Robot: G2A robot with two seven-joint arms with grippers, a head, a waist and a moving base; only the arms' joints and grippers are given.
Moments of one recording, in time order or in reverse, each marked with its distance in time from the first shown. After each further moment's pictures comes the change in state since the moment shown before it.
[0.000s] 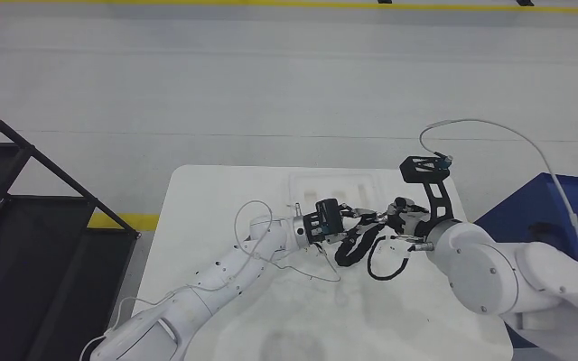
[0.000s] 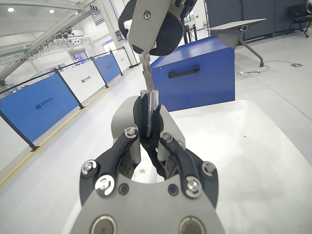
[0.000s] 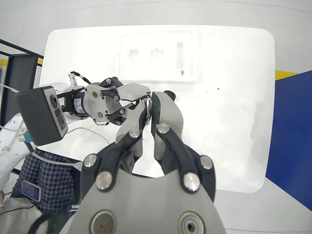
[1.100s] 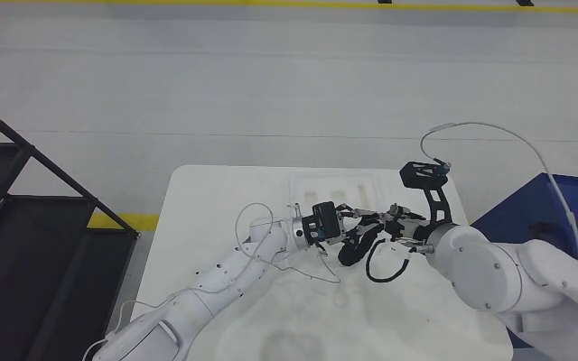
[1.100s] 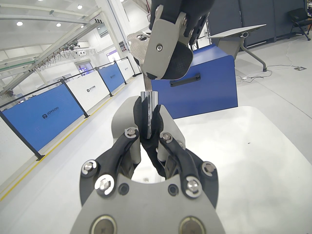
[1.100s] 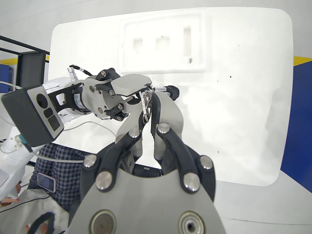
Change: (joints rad) left arm 0.018 -0.010 -0.025 -0.002 0.068 0.028 0.095; right arm -0.086 -0.014 0.075 0.011 0.086 0.000 -0.007
